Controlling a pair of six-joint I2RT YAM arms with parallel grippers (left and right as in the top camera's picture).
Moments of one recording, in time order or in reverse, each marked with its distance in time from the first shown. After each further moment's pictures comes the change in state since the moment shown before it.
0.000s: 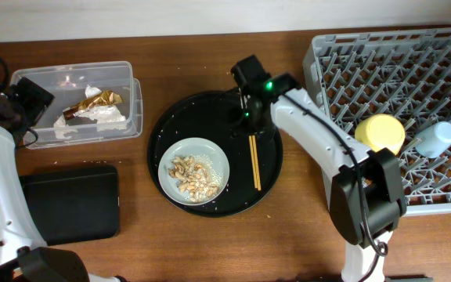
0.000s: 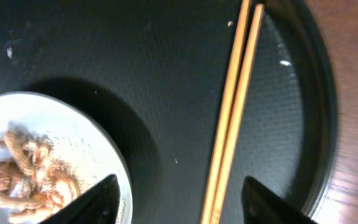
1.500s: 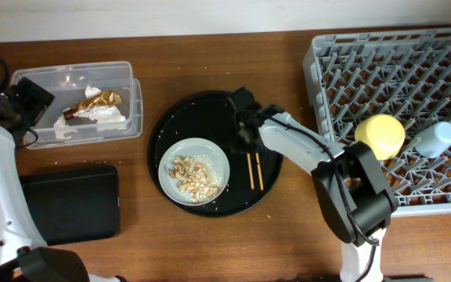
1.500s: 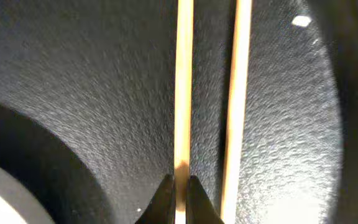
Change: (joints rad) left arm 0.000 0.000 0.000 0.000 0.000 0.000; right arm 0.036 0.032 -0.221 0.234 0.142 0.108
